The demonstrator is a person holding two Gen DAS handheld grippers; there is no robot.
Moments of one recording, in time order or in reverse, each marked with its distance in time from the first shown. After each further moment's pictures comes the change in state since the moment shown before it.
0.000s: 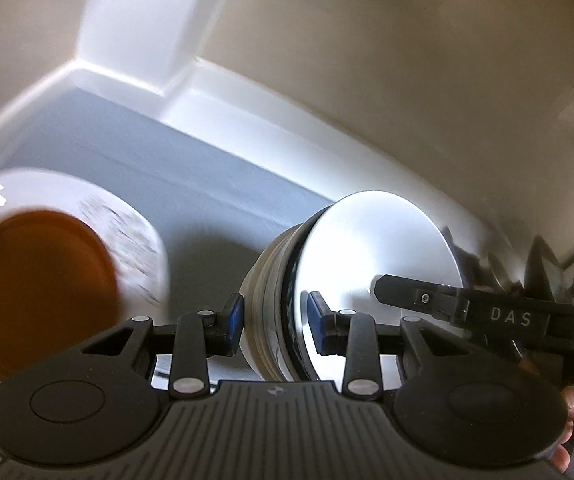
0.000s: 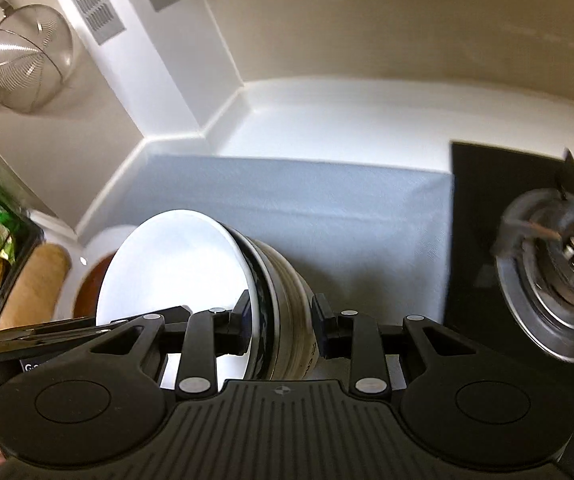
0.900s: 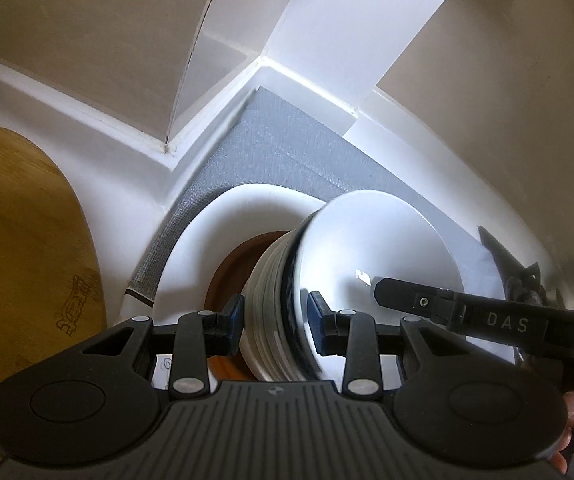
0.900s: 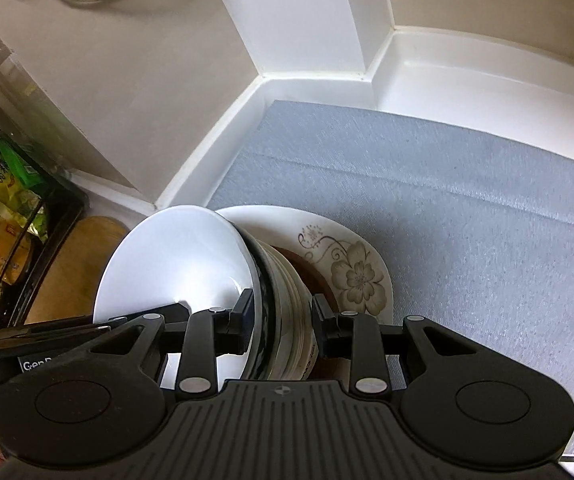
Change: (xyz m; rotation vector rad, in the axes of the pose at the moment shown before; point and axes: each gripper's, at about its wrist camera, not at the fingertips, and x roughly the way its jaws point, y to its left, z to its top) left arm -0.013 0.169 0.030 -0.117 0.046 0.140; right arm 0.128 0.162 0.011 -0.060 0.132 0.094
